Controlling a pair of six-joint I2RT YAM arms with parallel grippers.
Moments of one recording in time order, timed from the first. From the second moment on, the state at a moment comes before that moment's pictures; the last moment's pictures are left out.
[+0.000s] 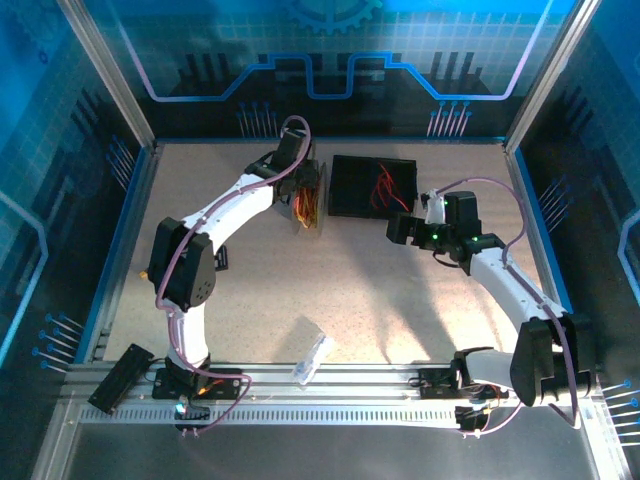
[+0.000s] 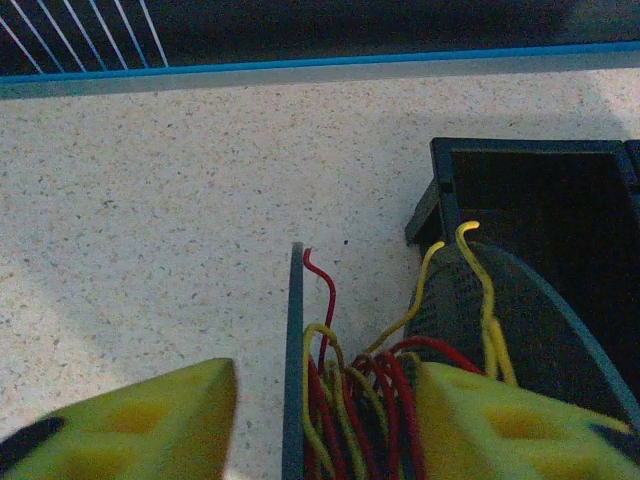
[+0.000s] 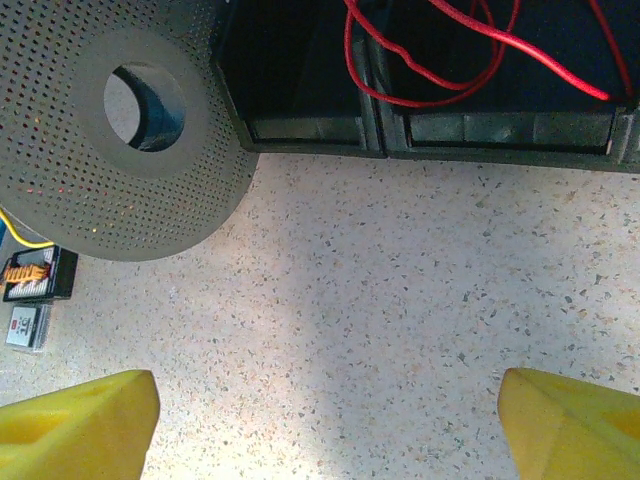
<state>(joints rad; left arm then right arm) -0.44 1.94 1.66 -0.46 -0.26 -0.33 0.13 1.25 0.80 -0.32 -0.45 0.34</state>
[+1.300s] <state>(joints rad) -0.43 0.80 0.96 -0.48 -0.01 -0.54 0.24 0.80 0.77 -0.52 -0.47 0.35</state>
